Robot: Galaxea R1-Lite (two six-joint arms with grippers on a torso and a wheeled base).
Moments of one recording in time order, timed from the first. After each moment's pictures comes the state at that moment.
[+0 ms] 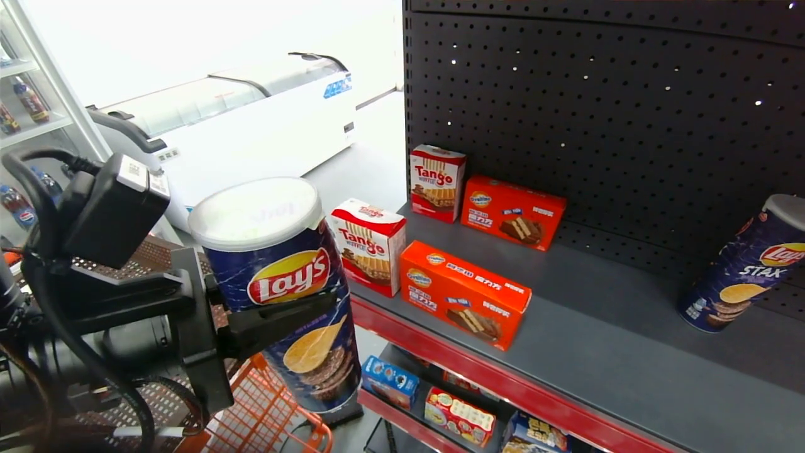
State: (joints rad) left arm -0.53 1.25 -0.62 -0.51 -0.41 0.09; right arm 0.02 0.01 0.00 0.00 0.01 0.00
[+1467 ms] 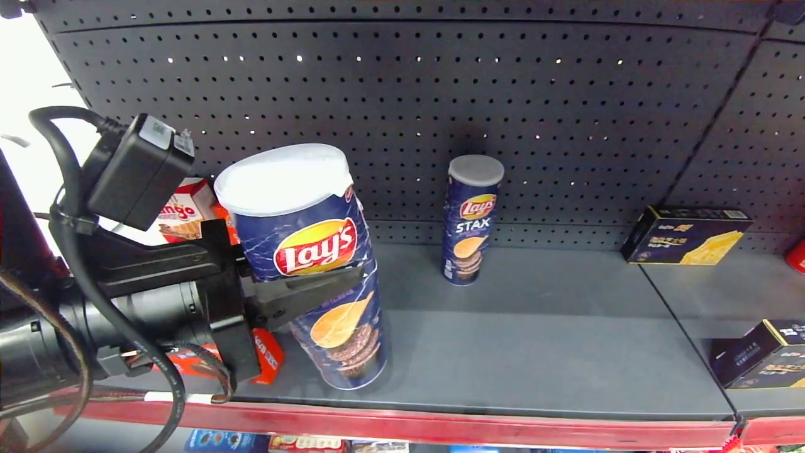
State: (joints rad) left arm -0.54 1.32 -0.70 -0.55 -0.46 0.08; right arm 0.02 0.01 0.00 0.00 0.01 0.00
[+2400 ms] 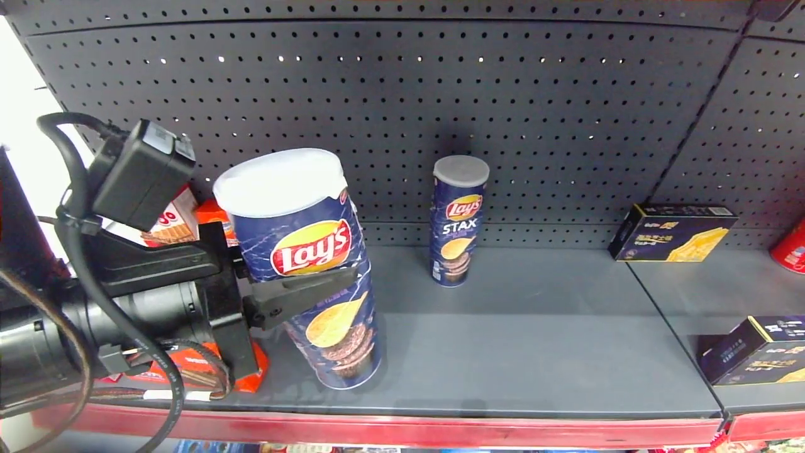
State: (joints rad) left arm -0.53 1.31 -0.69 -0.54 -0.46 0.07; right arm 0.02 0.01 0.00 0.00 0.01 0.00
